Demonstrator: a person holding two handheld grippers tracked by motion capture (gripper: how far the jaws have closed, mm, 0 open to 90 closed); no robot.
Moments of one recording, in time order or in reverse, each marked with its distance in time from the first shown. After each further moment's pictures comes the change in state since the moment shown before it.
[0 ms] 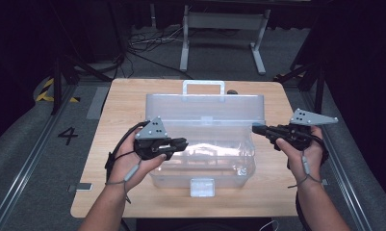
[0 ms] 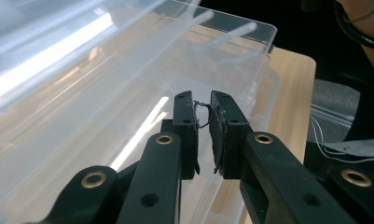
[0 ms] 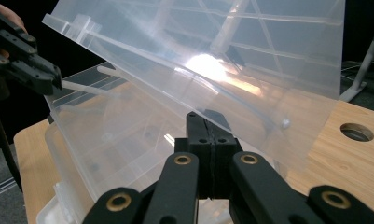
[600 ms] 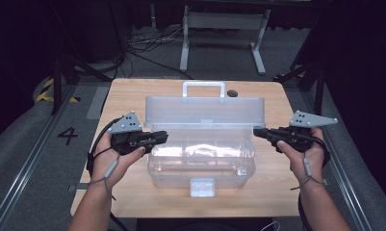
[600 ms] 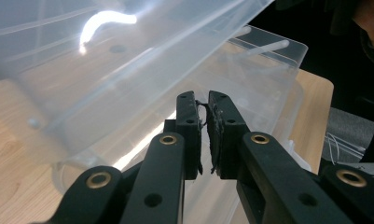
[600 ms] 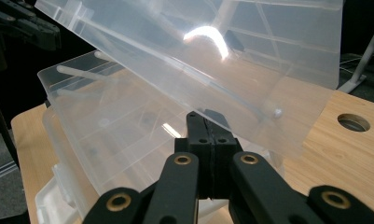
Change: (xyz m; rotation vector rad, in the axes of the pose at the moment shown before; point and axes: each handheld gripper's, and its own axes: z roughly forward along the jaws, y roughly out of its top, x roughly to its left) left arm 0.027 -0.019 -0.031 -0.067 0.063 -0.087; right arm -0.001 -0.004 -0.003 0.049 0.001 -0.021
